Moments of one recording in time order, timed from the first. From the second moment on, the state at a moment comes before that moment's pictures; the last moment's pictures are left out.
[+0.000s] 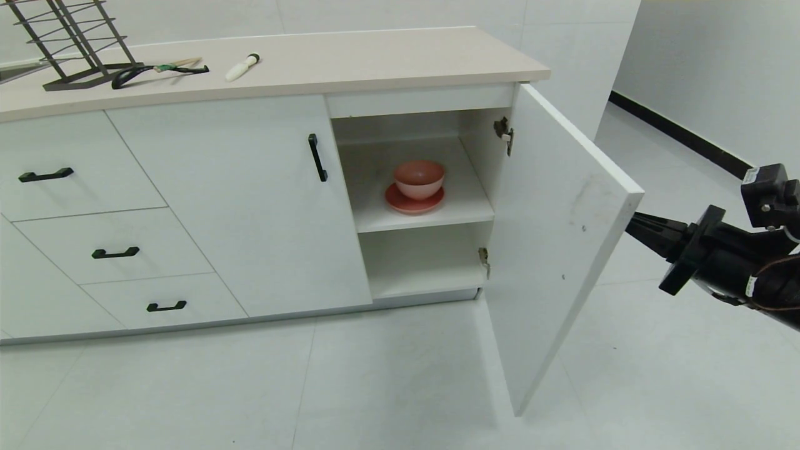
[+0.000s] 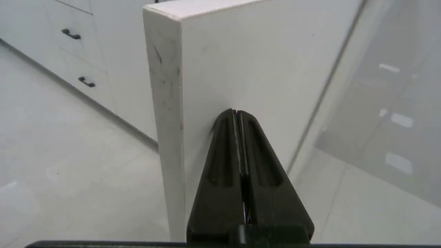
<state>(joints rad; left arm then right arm) 0.00 0.00 0.00 0.00 0.06 -0.04 0.12 1.66 -0.48 -1.42 0.65 -0.12</state>
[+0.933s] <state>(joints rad) 0.00 0.00 0.00 0.00 0.06 -0.04 0.42 1.82 -0.68 -1.41 0.65 -0.09</state>
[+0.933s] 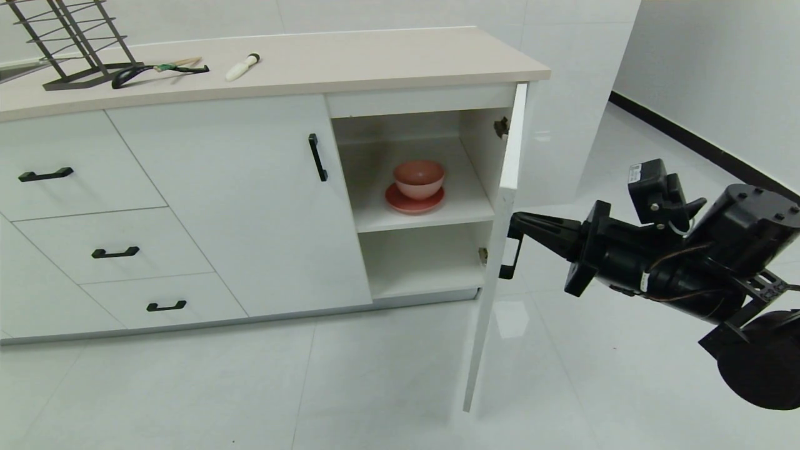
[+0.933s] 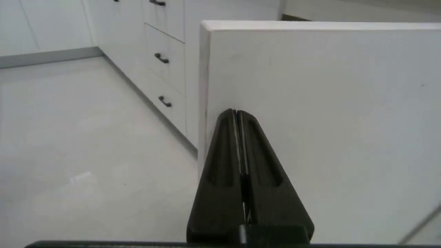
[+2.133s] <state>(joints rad) 0.00 0.00 0.00 0.00 0.06 -0.04 0.58 2.19 -1.11 -1.57 0.40 0.16</state>
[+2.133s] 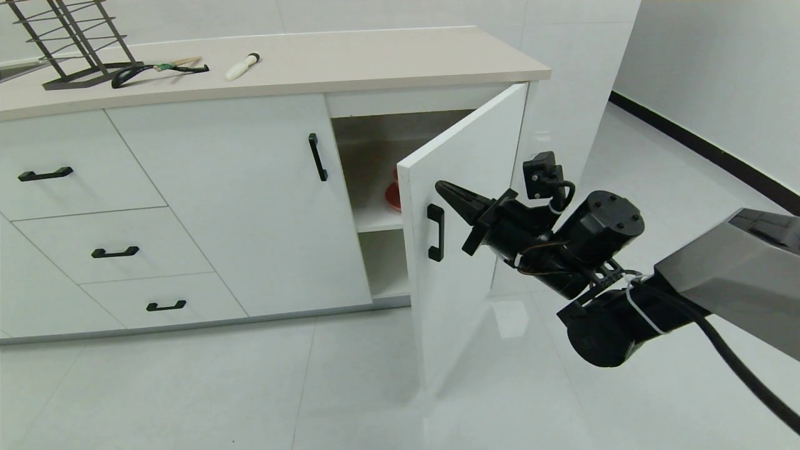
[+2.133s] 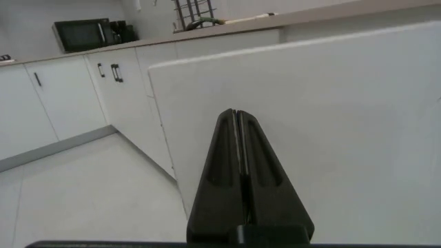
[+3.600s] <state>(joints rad) 0.00 0.00 0.00 0.00 0.05 -0.02 0.62 1.83 -0.57 -1.57 0.32 0.16</state>
